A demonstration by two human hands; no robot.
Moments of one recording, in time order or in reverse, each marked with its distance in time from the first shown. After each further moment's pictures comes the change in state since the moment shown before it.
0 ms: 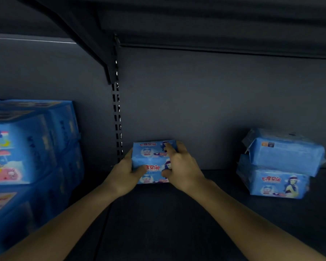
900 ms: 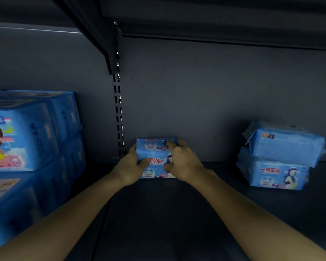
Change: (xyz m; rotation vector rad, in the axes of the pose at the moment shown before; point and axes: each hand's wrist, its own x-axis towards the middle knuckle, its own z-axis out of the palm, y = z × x) left_hand 0.003 0.001 0.011 0.029 -0.039 -0.110; right_hand 0.005 0.008 0.009 0.024 -0.066 0.050
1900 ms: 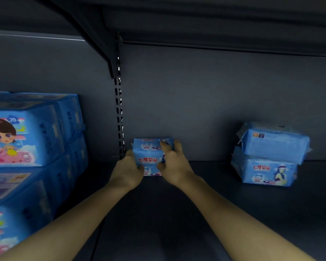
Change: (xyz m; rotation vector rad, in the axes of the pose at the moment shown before) left_hand -0.027 0.011 0.008 0.190 0.194 -0.090; right_hand -0.018 -0.012 0.012 0.182 0.060 0.016
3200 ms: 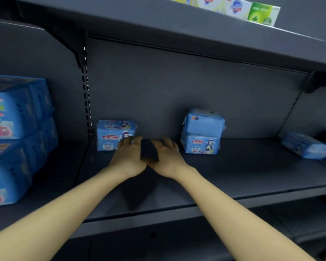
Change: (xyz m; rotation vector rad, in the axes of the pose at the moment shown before) left_hand -0.094 0.078 0.017 0.221 -0.200 0.270; right_hand -0.109 0.021 -0.067 -0.206 -0.074 0.125
